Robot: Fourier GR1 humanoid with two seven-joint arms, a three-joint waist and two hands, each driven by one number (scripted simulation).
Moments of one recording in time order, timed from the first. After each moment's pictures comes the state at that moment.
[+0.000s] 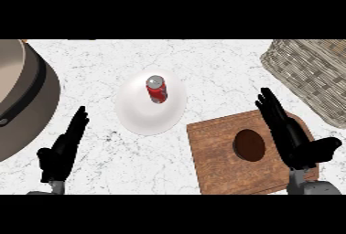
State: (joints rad) left arm 0.02 0.31 -0.15 -1.41 0.12 0.16 -0.09; right arm -0.05 -0.21 0.10 -1.60 -0.18 0.00 0.03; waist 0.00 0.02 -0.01
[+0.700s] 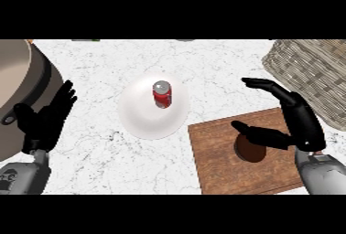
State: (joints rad) left arm -0.17 0.38 -0.05 -1.39 0.21 0.11 0.14; right arm -0.24 -0.31 0.13 -1.64 0.15 -0.04 -0.25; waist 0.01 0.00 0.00
